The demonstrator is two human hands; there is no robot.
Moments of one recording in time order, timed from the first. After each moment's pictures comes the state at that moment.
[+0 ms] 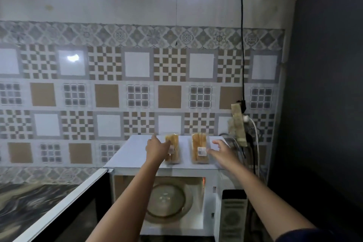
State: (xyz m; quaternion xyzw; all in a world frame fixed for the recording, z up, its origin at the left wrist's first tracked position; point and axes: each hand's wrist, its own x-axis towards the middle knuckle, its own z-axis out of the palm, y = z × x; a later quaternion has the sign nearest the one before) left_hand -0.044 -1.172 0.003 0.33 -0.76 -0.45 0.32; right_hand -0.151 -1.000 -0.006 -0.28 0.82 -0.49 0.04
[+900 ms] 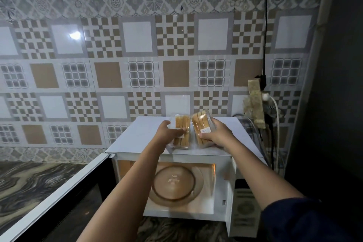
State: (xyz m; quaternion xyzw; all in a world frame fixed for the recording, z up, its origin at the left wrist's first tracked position) left_hand -0.073 -1.194 -0.010 0.30 -0.74 -0.56 0.23; right_hand -0.186 -1.058 -0.013 -0.31 0.81 -0.48 0.11
